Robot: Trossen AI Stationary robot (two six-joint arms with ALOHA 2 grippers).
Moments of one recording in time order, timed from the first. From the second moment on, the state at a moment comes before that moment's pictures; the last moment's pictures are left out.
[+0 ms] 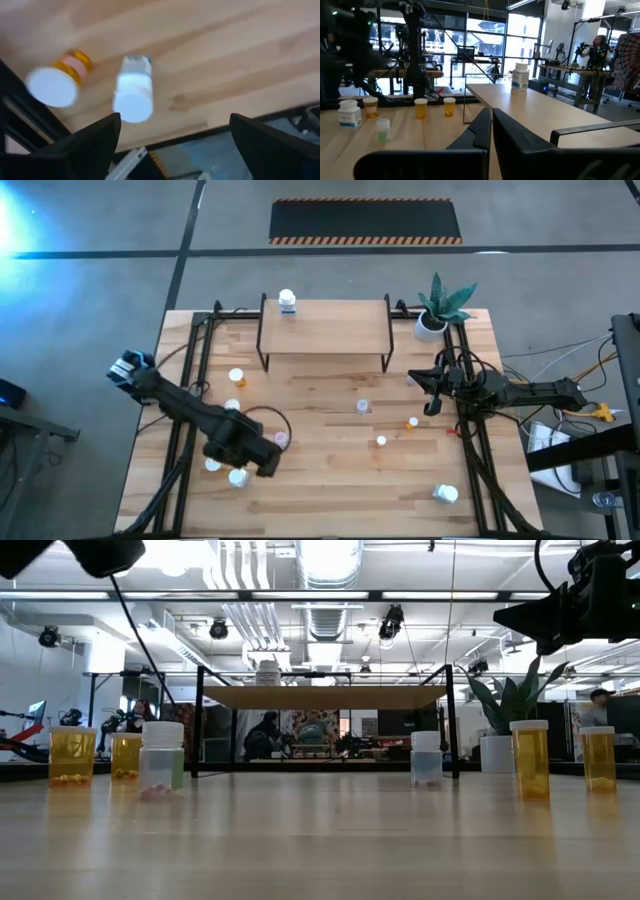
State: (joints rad) left arm -0.51 1.56 1.30 -1.14 0.26 -1.78; right arm 0.04 0.08 0.01 0.20 0.32 -0.13
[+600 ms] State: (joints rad) left arm -0.55 1.72 1.24 -1.13 0.39 -1.83; right arm 0.04 0.08 0.01 0.20 0.32 -0.13
